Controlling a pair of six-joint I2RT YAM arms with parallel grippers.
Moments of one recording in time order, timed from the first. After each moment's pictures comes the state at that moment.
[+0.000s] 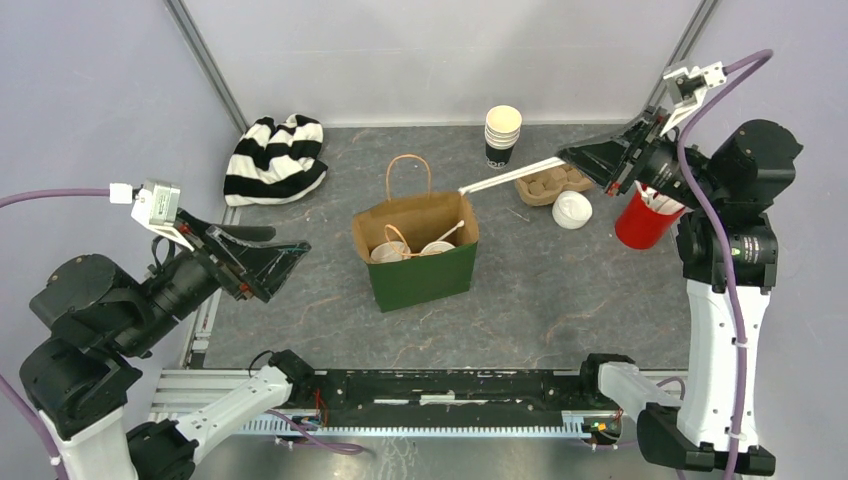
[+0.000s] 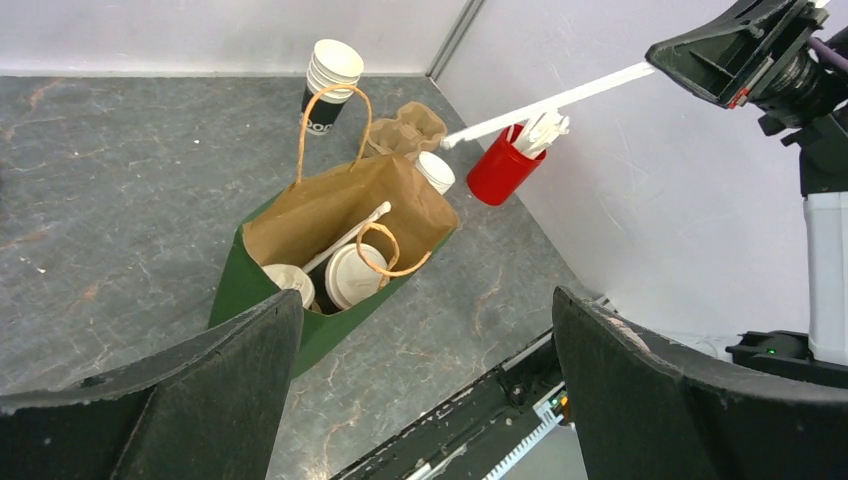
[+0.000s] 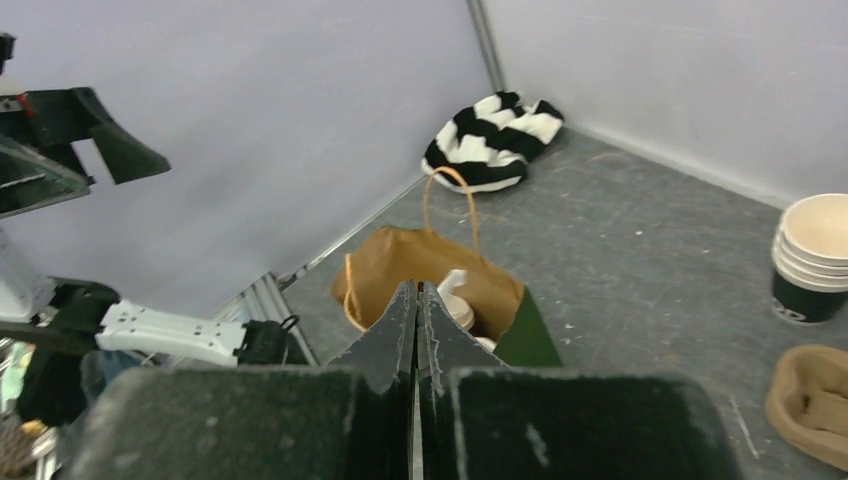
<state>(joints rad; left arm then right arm) -0.62 0.74 1.76 -1.08 0.02 -0.47 -0.08 1.03 1.62 -0.47 -0.97 0.44</state>
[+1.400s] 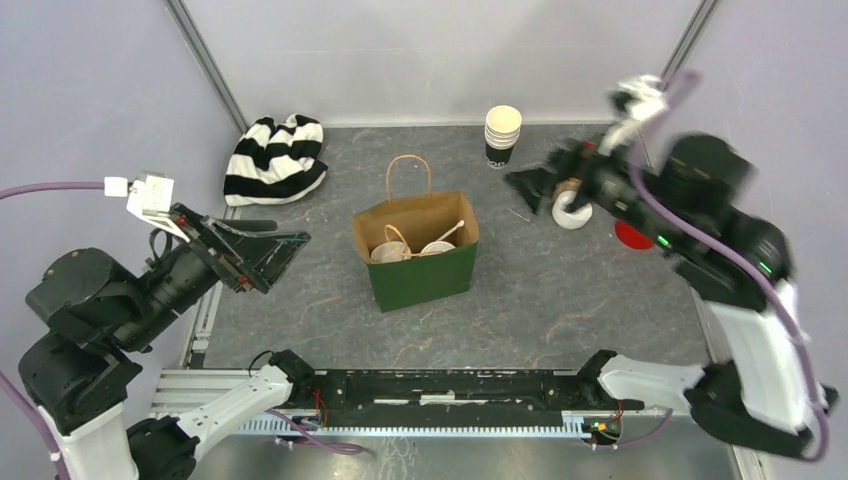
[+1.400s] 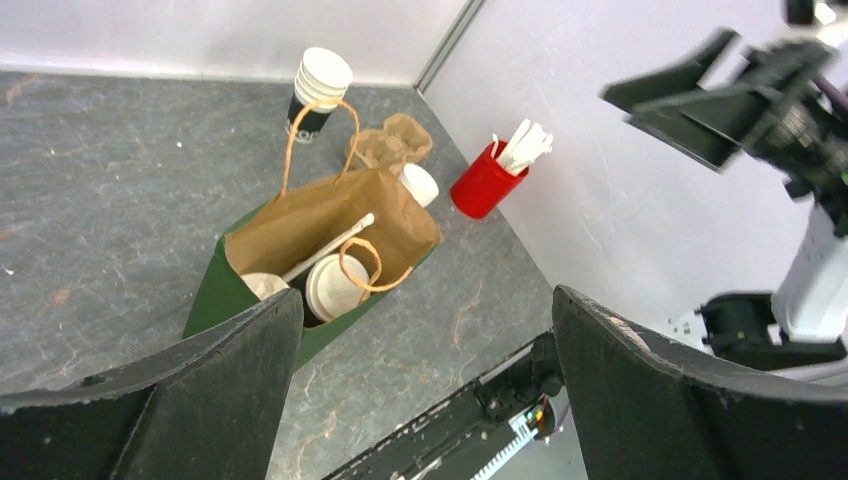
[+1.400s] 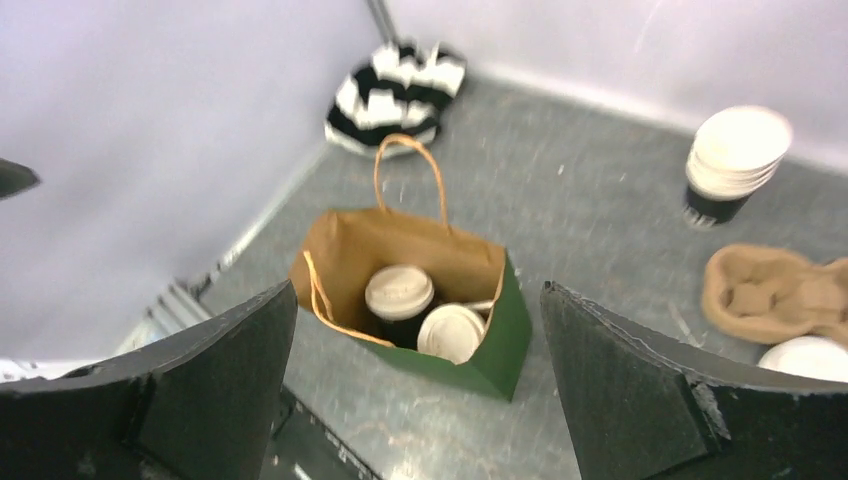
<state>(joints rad) -0.62 0.76 1.78 -1.07 0.02 -0.53 0.74 1.20 1.94 -0.93 0.02 0.30</state>
